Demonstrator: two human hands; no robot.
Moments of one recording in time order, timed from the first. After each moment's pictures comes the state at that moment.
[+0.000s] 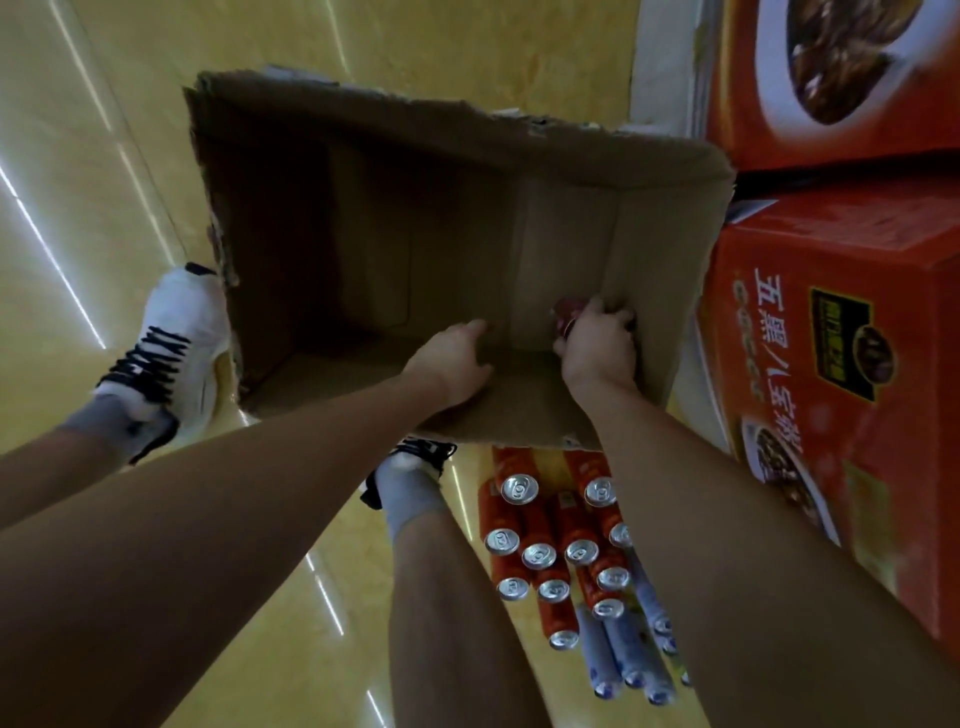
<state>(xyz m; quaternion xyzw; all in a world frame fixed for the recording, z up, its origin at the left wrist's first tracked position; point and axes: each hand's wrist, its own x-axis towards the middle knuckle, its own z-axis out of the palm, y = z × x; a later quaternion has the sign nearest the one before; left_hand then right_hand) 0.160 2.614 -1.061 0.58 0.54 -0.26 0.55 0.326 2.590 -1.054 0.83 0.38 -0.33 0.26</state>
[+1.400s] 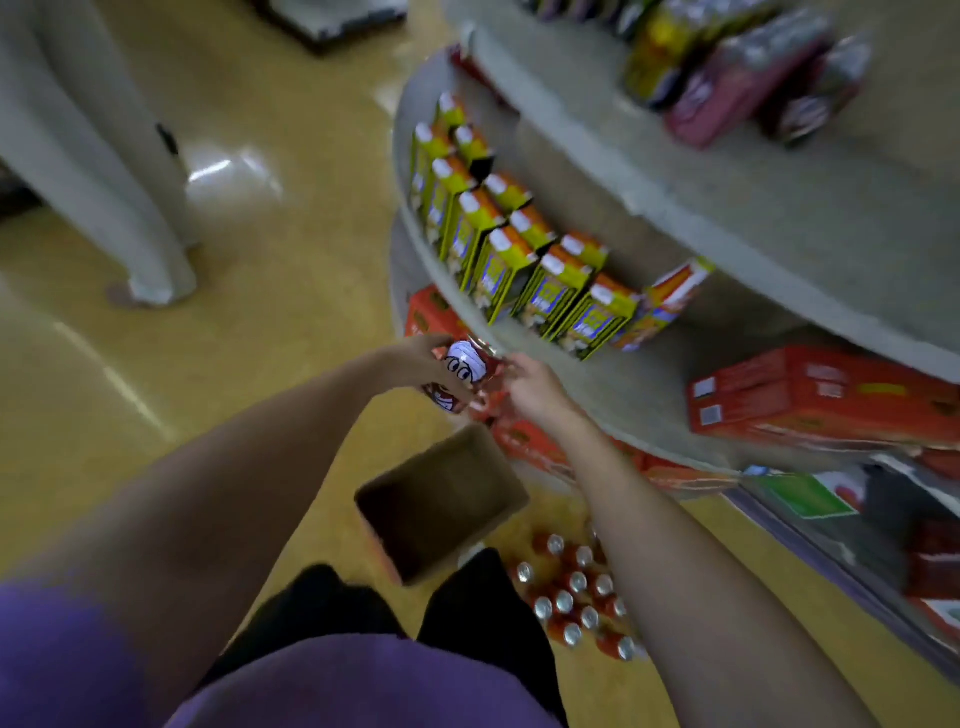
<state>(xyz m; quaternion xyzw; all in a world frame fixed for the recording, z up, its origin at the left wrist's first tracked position) 0.111 2.844 -0.355 0.77 0.24 -0.15 0.58 0.201 2.672 -0.343 0.83 0.16 -0.38 -0.38</state>
